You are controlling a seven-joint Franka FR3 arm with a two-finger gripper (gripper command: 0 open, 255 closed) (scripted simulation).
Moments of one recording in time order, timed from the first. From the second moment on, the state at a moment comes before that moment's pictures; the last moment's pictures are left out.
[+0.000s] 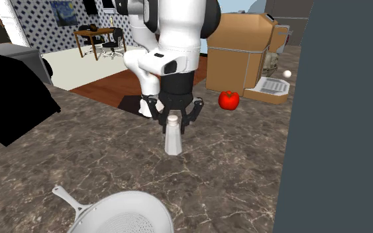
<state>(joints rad) 0.06 0.28 0.26 -1.60 -0.18 1.86 0.31</state>
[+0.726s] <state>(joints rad) 0.07 0.28 0.27 -1.46 -0.17 1.72 0.30</state>
